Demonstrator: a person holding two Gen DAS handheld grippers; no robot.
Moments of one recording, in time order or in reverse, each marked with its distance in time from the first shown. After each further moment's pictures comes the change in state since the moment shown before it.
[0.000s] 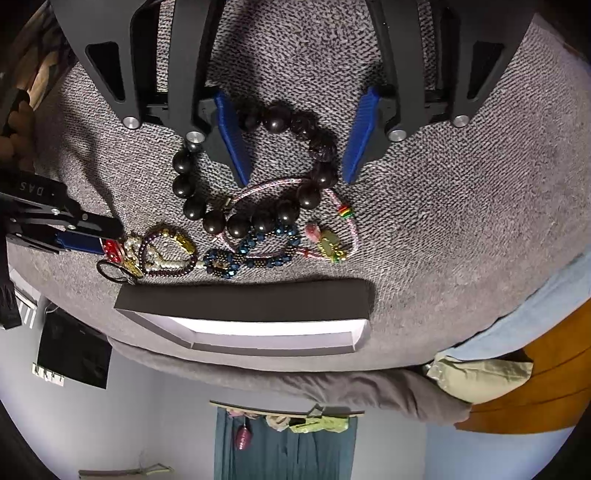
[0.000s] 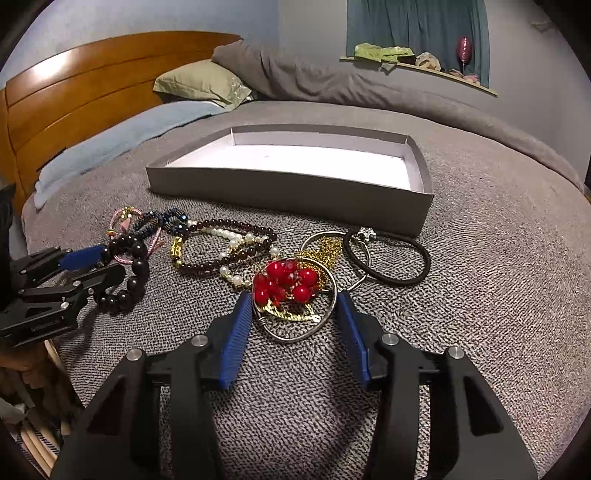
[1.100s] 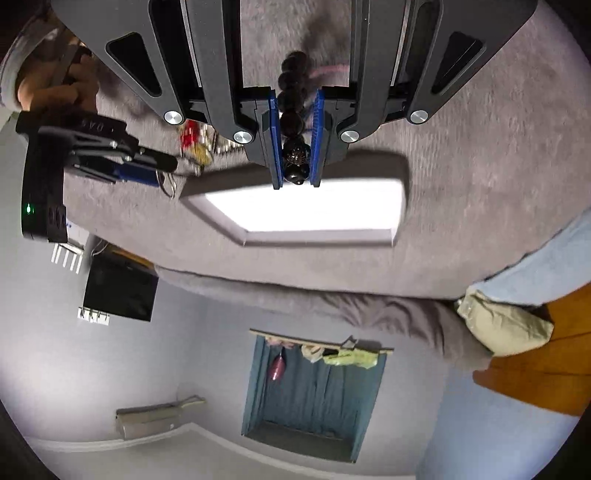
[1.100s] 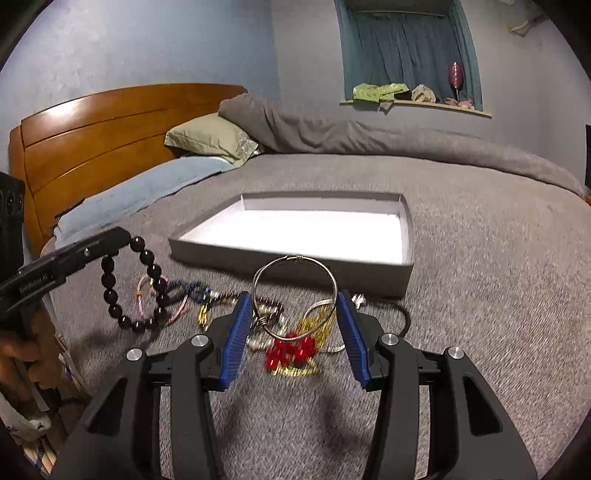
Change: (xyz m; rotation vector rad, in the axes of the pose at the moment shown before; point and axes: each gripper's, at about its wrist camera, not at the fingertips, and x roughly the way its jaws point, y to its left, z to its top) left arm -0.051 -0.009 0.060 -0.015 -0.303 -0.192; right arm -0.041 -0.013 0.024 0.046 -0.198 0.051
